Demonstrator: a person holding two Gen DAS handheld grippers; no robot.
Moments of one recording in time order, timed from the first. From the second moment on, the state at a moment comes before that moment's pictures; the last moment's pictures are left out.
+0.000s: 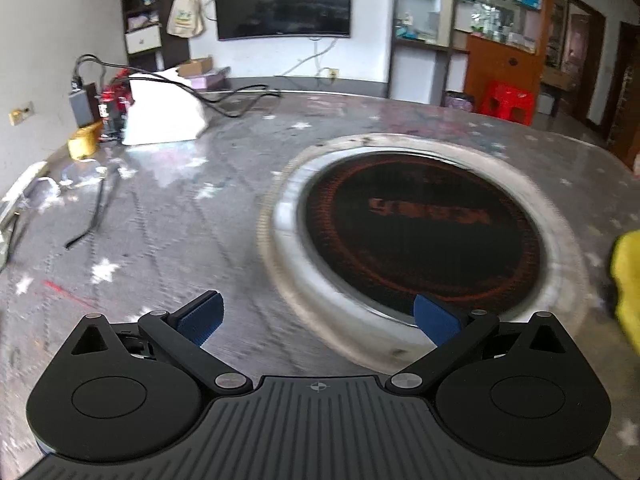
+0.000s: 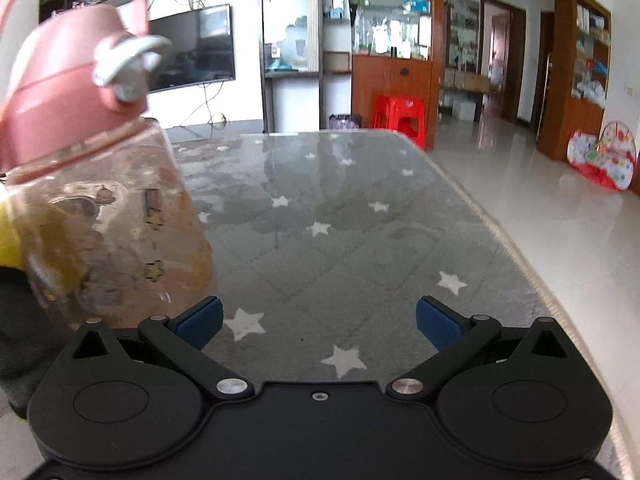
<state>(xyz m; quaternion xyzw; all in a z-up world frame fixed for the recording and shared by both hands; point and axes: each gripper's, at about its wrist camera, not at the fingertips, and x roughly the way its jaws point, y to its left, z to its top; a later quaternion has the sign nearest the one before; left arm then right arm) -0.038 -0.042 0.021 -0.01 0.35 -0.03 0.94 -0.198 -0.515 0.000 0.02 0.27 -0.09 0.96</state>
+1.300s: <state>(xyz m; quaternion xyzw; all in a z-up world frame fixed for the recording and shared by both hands) -0.106 -0.207 0.073 0.11 0.31 -0.27 0.91 -0.262 -0.454 0.077 0.04 0.17 0.01 0.99</state>
